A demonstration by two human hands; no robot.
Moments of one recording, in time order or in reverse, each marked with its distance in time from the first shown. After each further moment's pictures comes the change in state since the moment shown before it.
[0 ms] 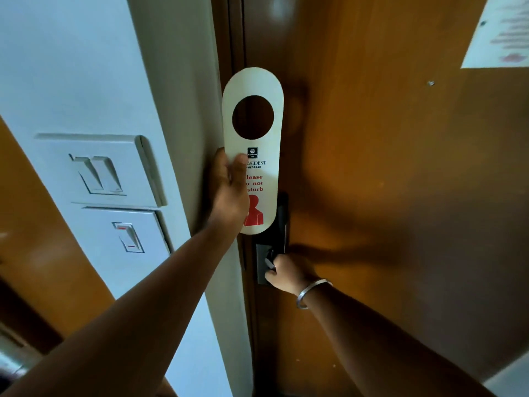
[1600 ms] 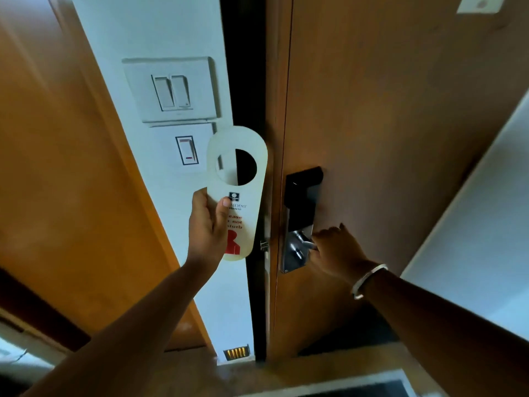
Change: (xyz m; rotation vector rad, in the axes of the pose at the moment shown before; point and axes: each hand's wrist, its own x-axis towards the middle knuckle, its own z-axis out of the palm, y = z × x) left_hand -0.175 -0.023 -0.184 0.189 -0.233 0.044; right_hand -0.234 -0.051 0.023 -0.383 0.193 0.137
